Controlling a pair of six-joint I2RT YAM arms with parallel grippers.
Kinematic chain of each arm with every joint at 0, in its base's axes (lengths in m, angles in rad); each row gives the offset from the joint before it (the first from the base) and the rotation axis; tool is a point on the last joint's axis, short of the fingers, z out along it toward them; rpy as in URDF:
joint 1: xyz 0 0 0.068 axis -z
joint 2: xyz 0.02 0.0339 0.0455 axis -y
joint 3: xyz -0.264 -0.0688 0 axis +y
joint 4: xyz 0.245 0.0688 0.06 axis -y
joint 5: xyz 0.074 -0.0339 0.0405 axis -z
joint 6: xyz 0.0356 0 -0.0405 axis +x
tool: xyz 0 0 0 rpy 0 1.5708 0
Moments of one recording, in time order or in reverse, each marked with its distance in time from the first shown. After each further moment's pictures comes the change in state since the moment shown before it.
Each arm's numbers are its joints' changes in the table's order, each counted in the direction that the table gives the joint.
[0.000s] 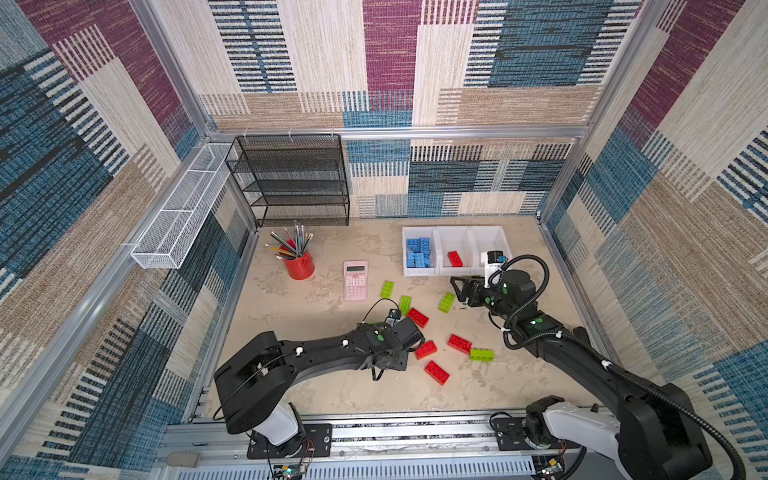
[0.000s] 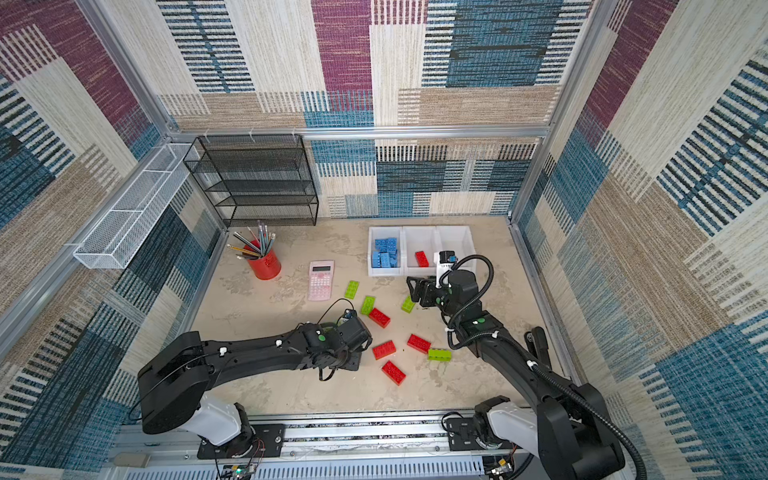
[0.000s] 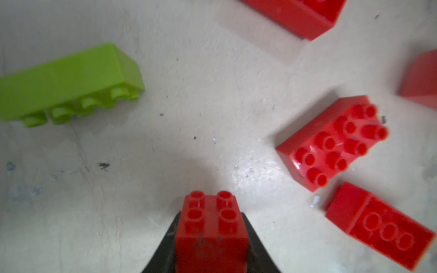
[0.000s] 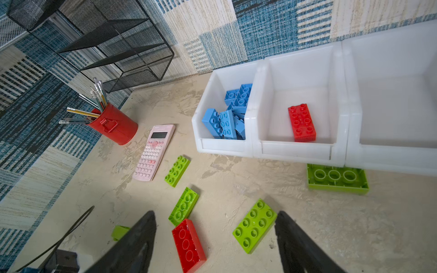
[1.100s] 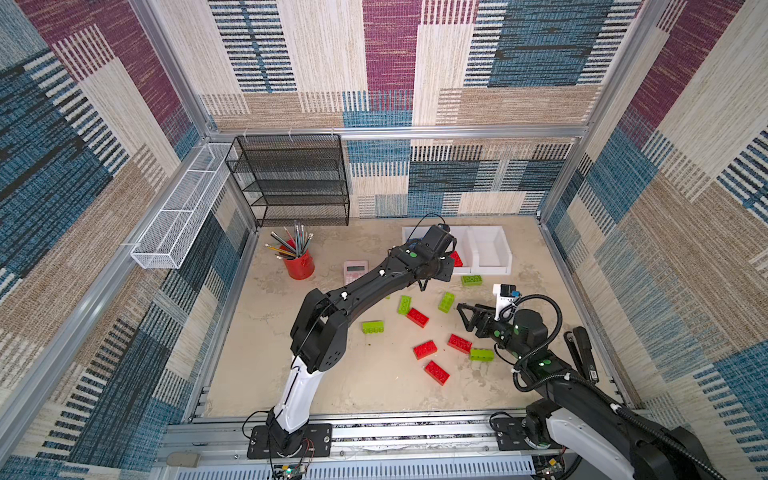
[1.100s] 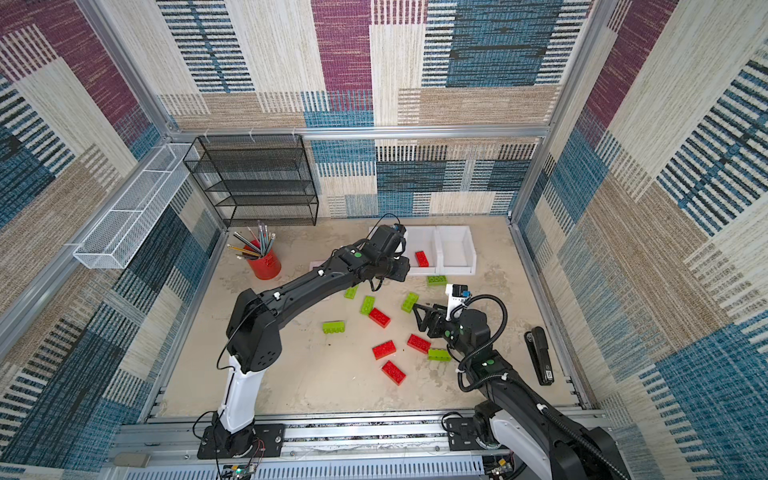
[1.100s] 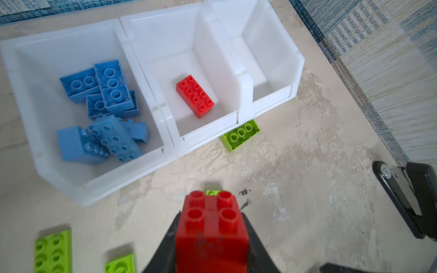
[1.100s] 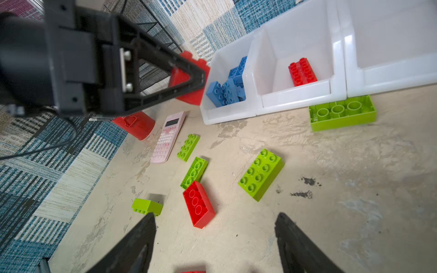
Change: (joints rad) left arm -0.225 -0.584 -1.041 -0.001 0.173 0.402; right arm -0.011 0.254 0.370 0.201 -0.030 0.156
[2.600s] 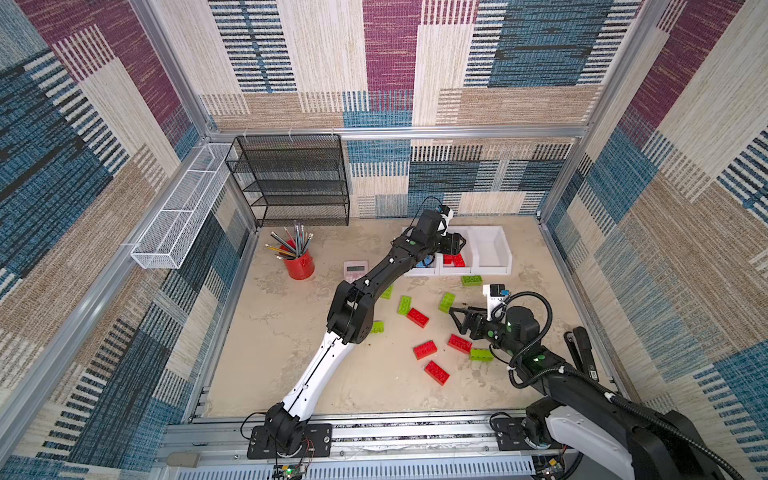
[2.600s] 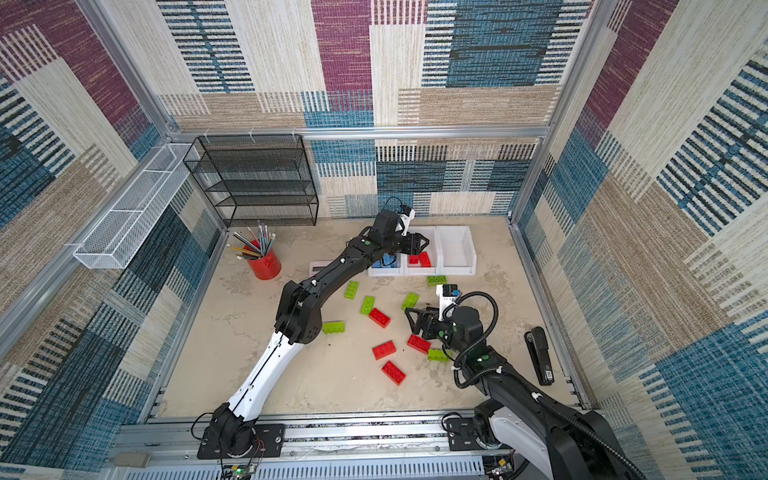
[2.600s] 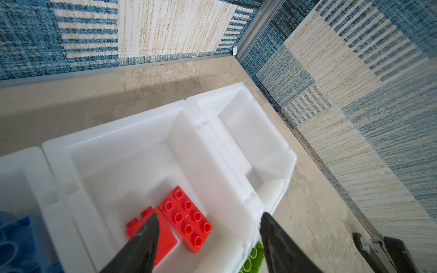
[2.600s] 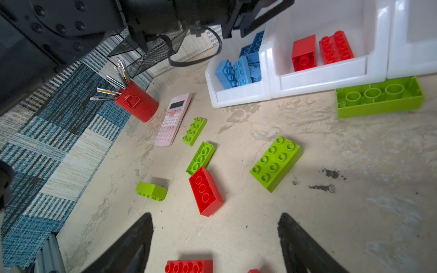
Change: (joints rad) left arm -0.148 -0.516 -0.565 0.248 0.328 -0.030; right arm -0.053 -0.094 -0.050 -0.038 -0.022 -0.028
